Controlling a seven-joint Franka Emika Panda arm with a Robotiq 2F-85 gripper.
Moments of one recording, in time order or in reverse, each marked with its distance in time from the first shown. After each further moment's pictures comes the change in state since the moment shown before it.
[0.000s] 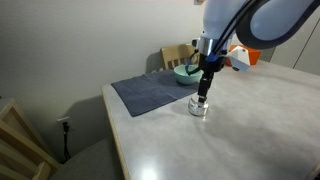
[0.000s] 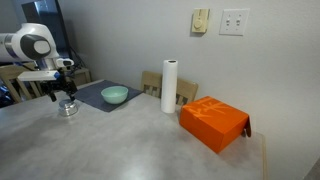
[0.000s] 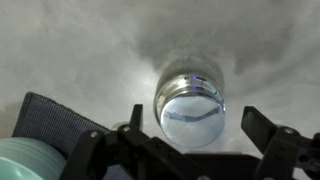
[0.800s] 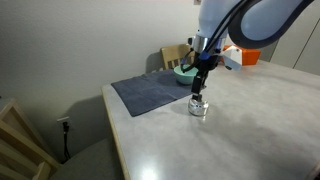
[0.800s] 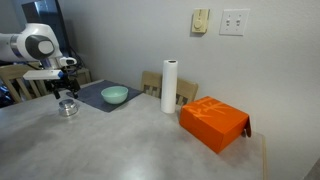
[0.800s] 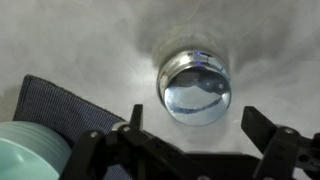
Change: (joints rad) arm 0.002 0.034 -0.005 0.056 0.008 0.016 0.000
